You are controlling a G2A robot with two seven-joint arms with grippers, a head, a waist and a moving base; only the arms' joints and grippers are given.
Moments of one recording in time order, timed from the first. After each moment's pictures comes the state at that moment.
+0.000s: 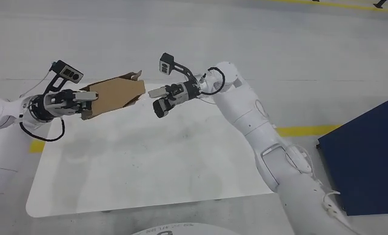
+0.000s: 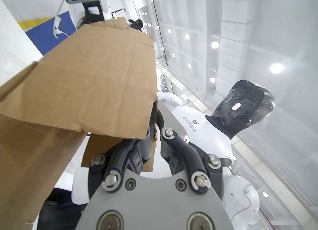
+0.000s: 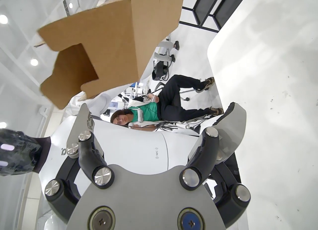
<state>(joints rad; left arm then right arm) 0.99 -1.04 -1.22 -1.21 -0.99 -0.21 -1.54 -0.68 -1.24 0.90 -1.02 0.64 -0.11 1.53</state>
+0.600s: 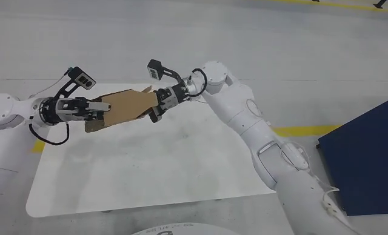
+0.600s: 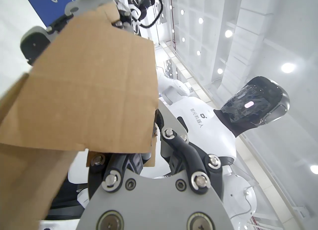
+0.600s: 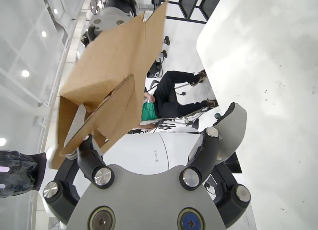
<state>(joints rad) 0.97 -1.01 -1.14 -1.25 -0.93 -0.18 -1.54 -0.64 -1.28 0.78 -1.04 0.54 -0.03 1.44</state>
